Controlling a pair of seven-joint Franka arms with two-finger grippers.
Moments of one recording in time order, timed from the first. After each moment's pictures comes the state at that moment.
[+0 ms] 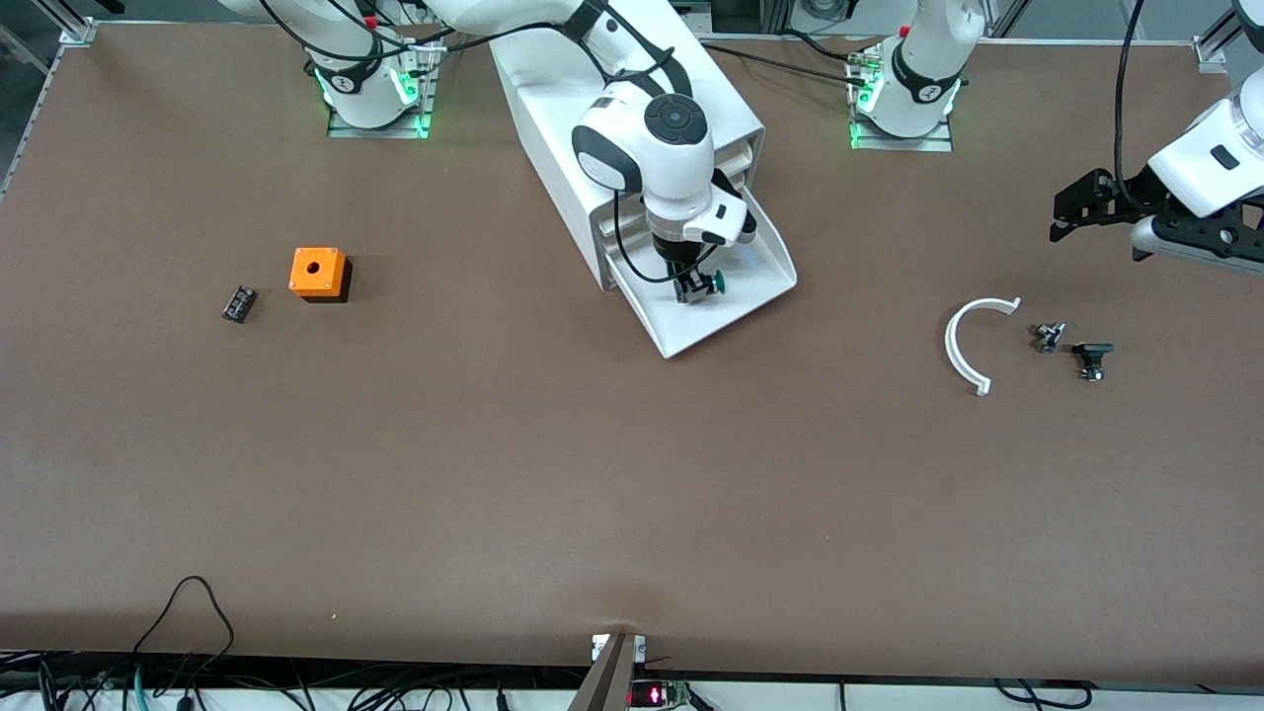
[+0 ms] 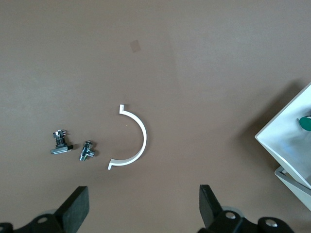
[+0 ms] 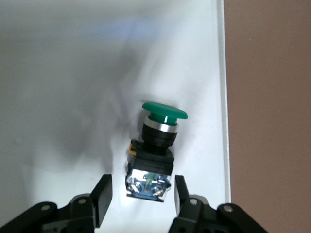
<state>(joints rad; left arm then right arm) -0.08 -0.10 0.10 -1.82 -0.02 1.69 0.24 0.92 0.70 0.04 -1.48 -0.12 2.30 -0.98</state>
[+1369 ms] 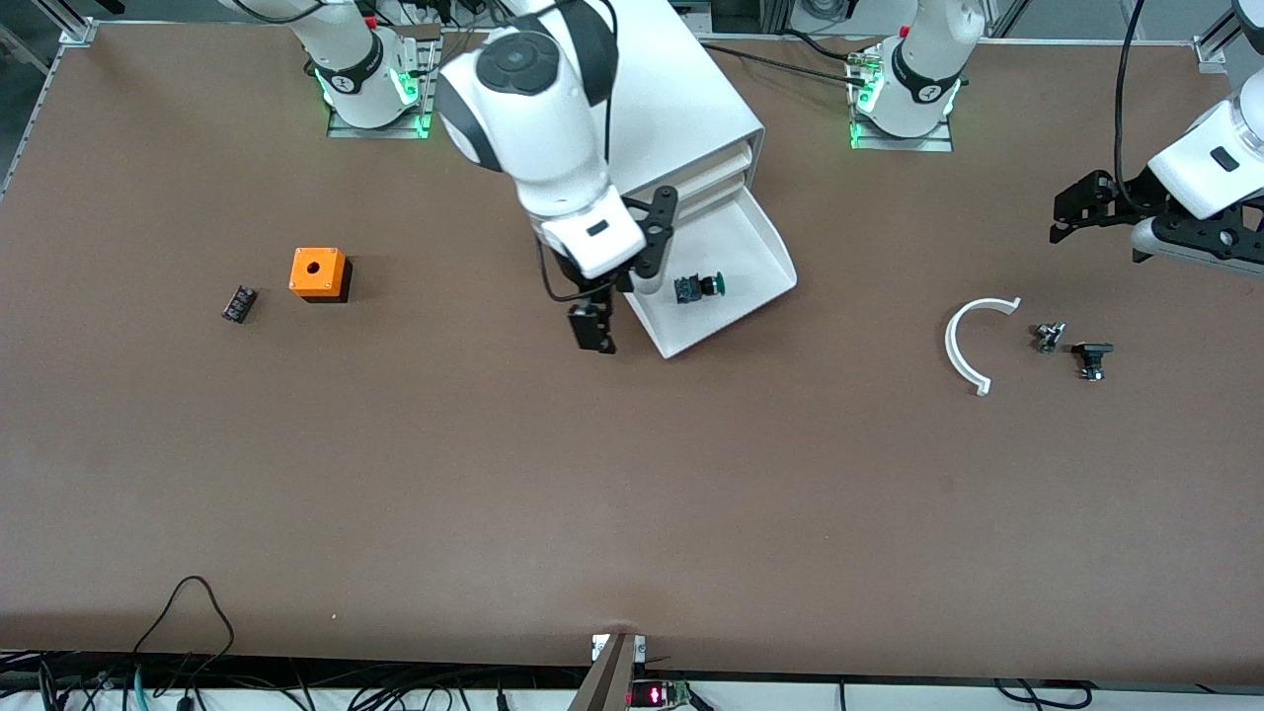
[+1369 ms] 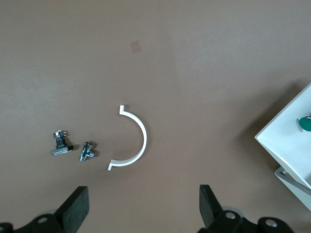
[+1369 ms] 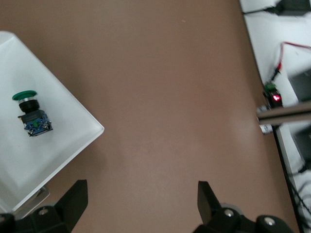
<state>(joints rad) -0.08 -0.10 0.10 -1.81 -0.02 1.69 0.24 0.79 0.44 -0.10 -1.41 0.02 2.18 -0.60</state>
